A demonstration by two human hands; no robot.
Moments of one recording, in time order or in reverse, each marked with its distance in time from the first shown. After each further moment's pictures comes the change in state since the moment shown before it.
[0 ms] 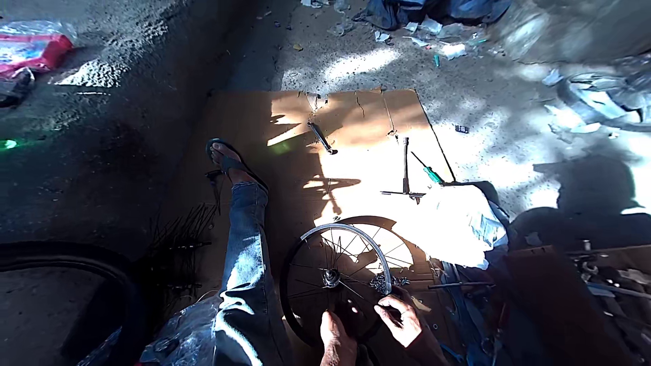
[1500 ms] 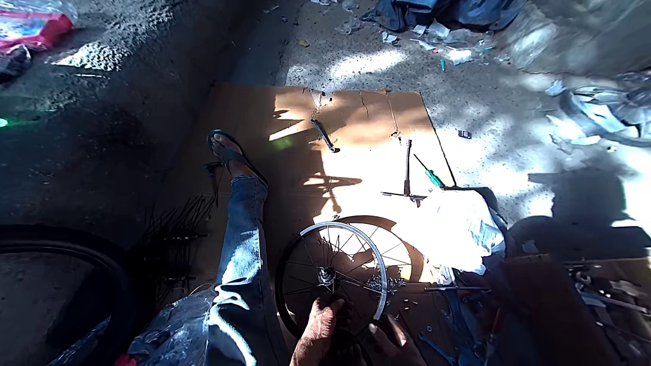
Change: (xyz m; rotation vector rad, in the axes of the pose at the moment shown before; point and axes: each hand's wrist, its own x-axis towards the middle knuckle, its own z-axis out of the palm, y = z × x) left_hand 0.032 0.029 -0.028 0.553 -0.522 0.099; right_hand -0.044 -0.029 -0.004 0.403 -0.211 0.530
